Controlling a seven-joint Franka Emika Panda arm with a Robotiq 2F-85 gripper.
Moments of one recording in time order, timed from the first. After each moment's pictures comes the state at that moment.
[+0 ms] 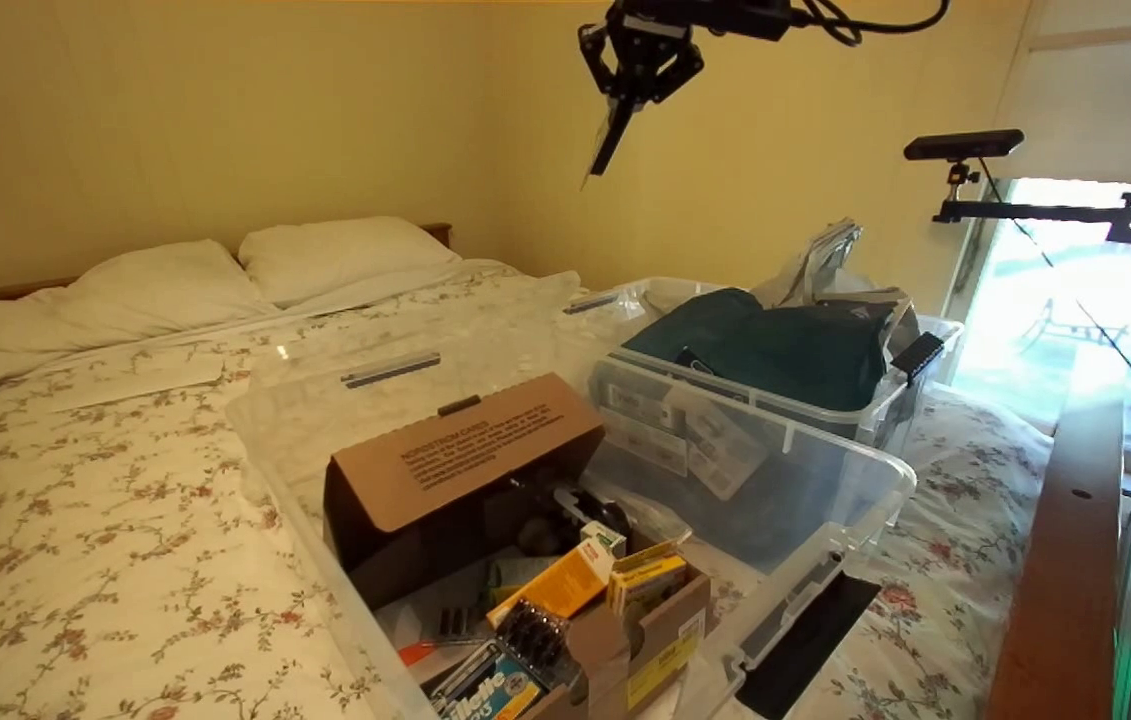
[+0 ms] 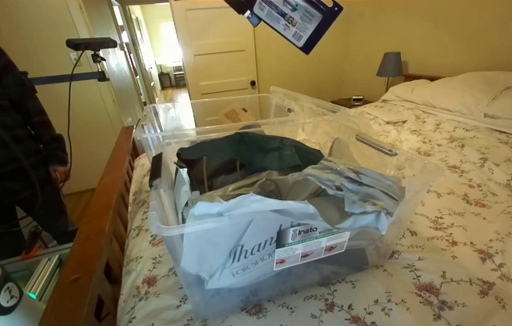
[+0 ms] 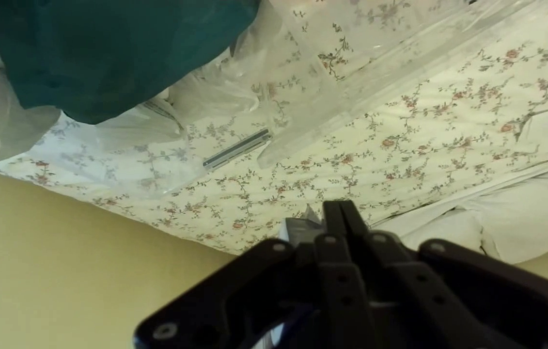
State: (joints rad) arm 0.73 0.07 -0.11 -1.60 -0.60 2.00 1.39
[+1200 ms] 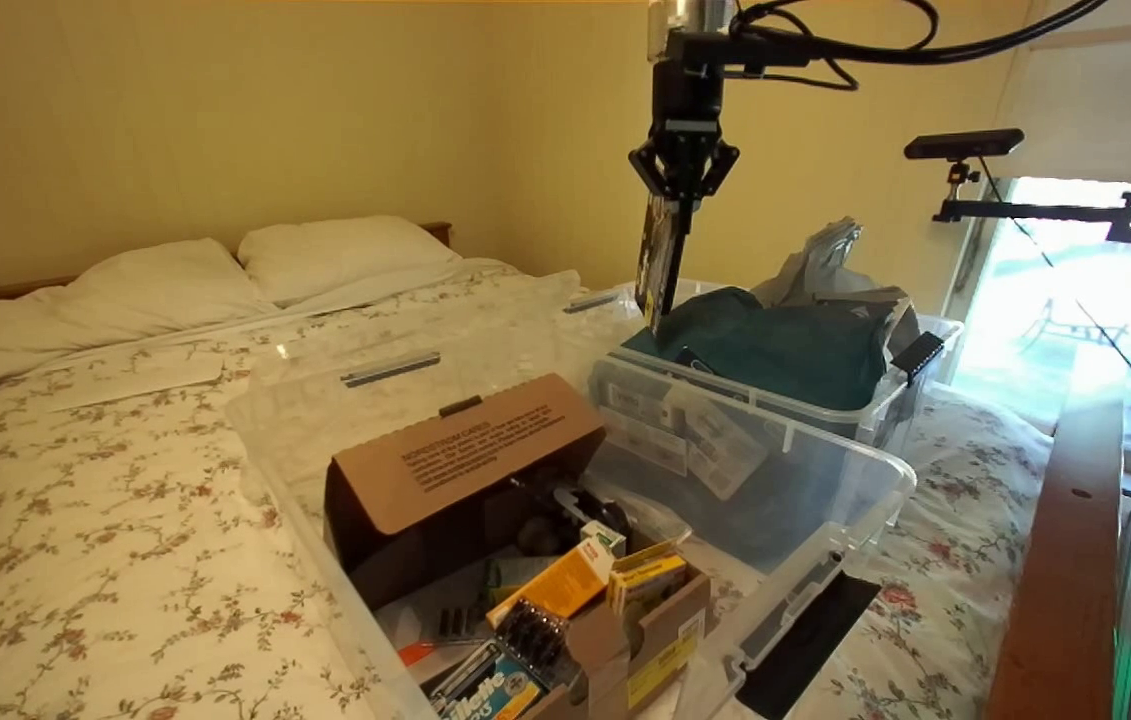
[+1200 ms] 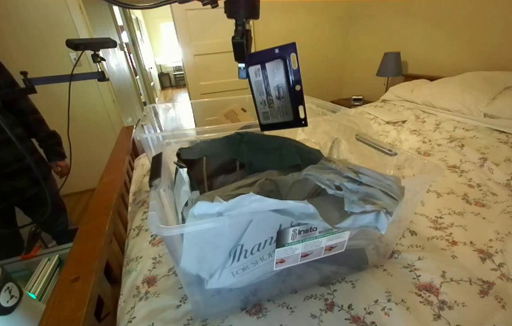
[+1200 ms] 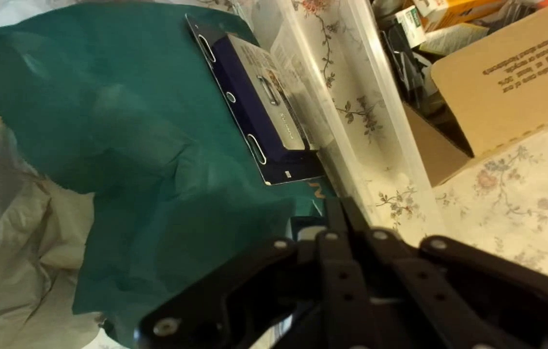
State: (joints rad) arm 0.26 0.20 0.12 -1.53 0.04 1.67 0.85
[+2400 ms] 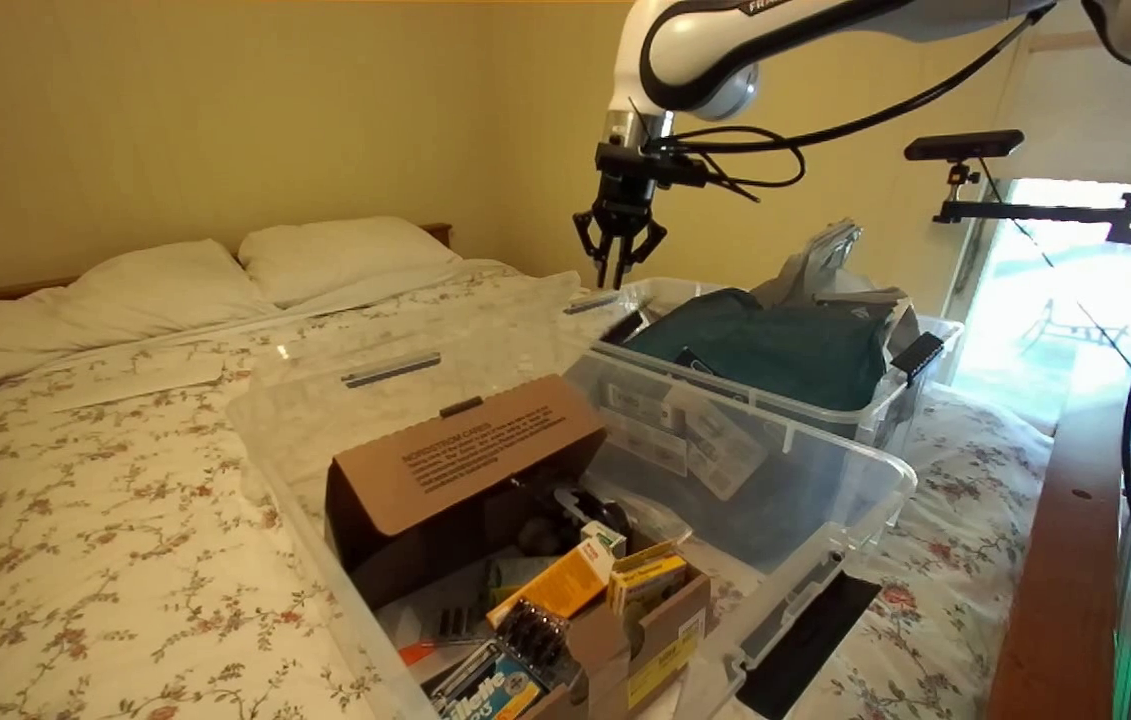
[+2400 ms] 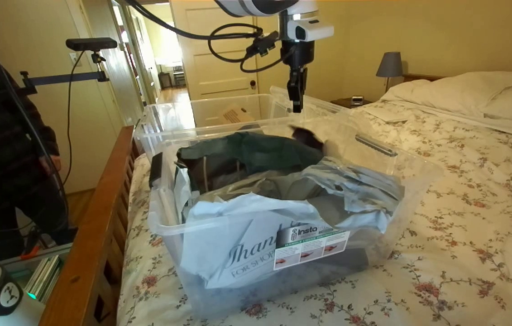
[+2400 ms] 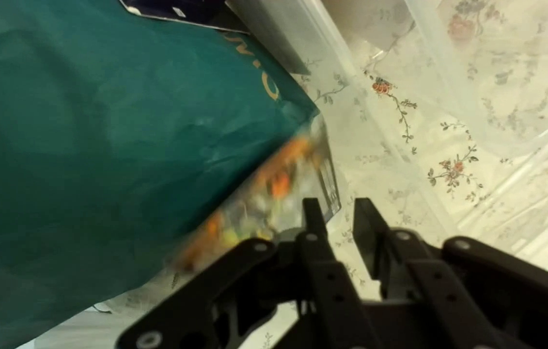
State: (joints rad) arm 0.22 0.46 0.05 -1.43 0.08 2.01 0.91
